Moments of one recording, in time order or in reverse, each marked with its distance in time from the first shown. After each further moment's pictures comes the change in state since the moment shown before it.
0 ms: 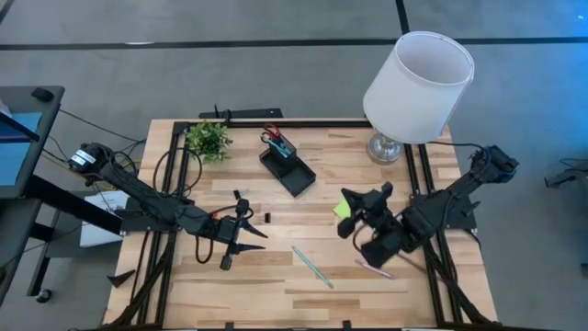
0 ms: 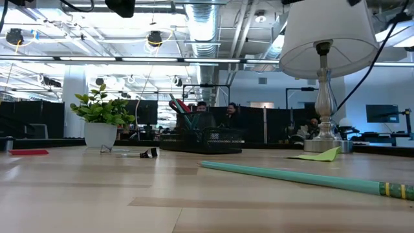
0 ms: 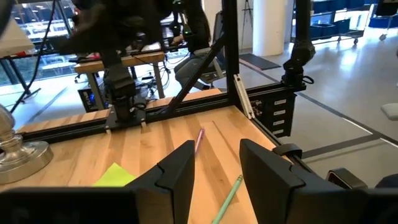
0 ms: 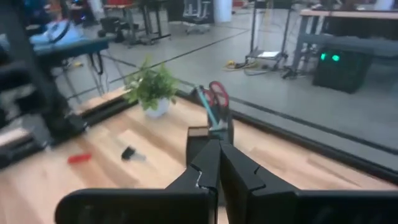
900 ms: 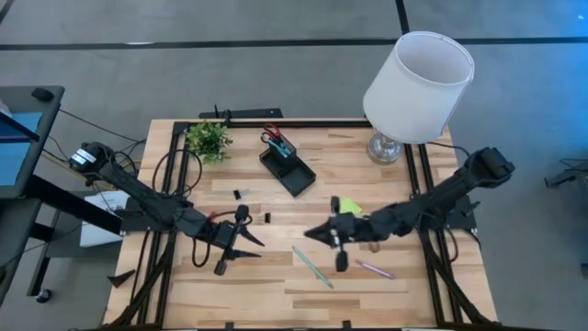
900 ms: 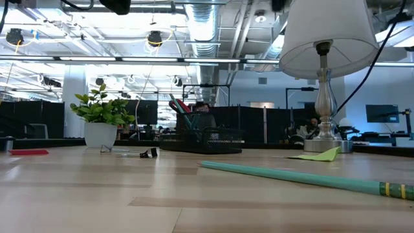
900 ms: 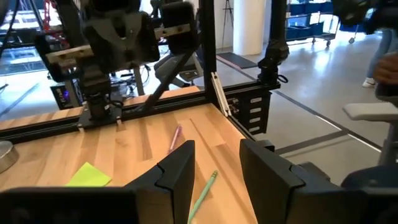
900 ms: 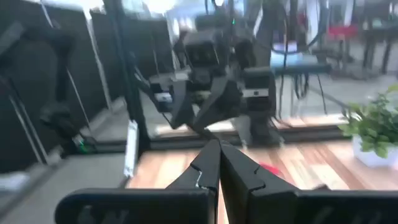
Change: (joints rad) left arm -0.036 -0.005 0.000 -0.023 0.050 -0.038; right arm -0.123 0.047 -0.420 1.492 -0.894 -0.959
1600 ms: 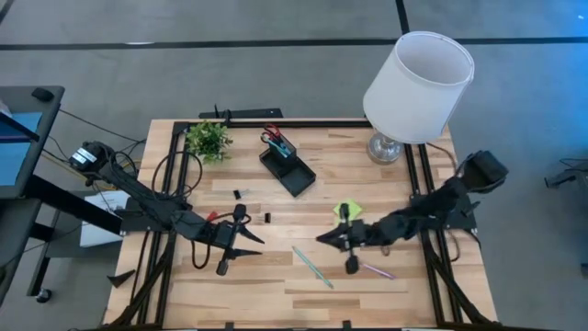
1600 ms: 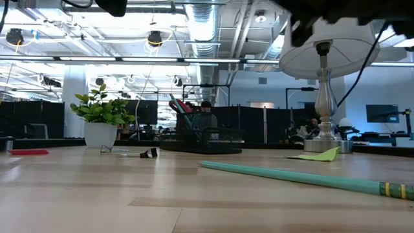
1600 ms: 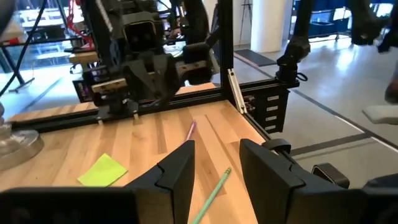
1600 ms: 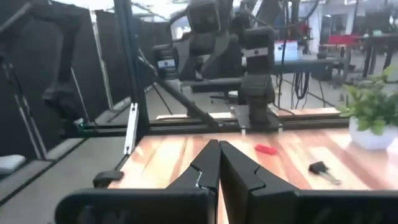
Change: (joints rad) left arm -0.027 0.000 0.000 -0.012 -0.109 -0.013; right arm 0.046 0.102 -0.204 0.328 0.032 -0.037
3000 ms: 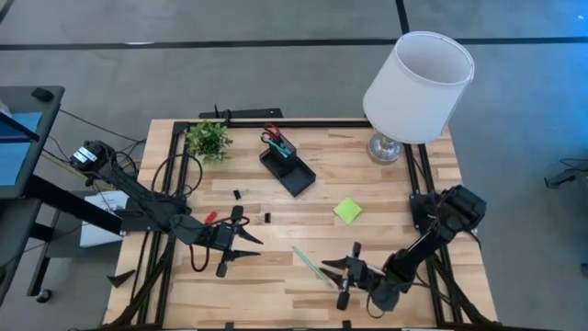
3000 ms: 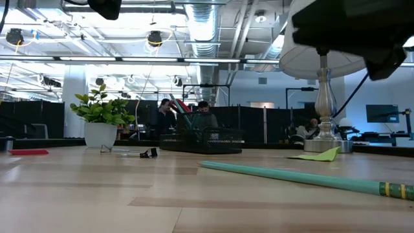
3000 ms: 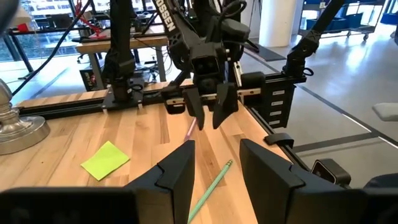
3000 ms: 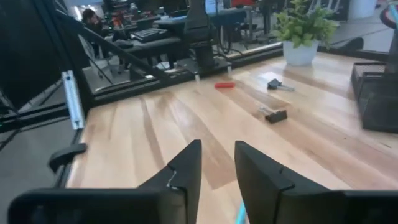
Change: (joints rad) left arm -0.041 -0.001 0.000 -0.036 -0.076 -0.040; right arm 0.348 0.361 0.274 -0.296 0.715 0.430
